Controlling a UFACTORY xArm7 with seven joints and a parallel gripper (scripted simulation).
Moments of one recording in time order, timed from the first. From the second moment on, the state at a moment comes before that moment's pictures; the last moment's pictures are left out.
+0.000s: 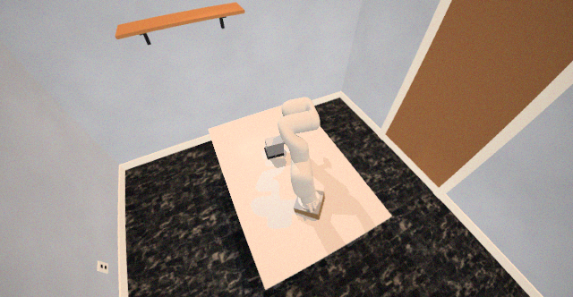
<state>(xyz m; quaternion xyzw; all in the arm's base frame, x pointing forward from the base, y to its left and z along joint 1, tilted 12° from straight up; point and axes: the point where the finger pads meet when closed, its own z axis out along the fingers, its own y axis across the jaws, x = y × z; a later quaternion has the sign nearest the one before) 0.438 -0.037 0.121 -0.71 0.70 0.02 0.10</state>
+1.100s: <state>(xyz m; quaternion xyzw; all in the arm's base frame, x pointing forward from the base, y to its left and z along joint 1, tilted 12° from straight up) 0.457 -0.036 0.120 -0.71 0.70 0.01 0.11</state>
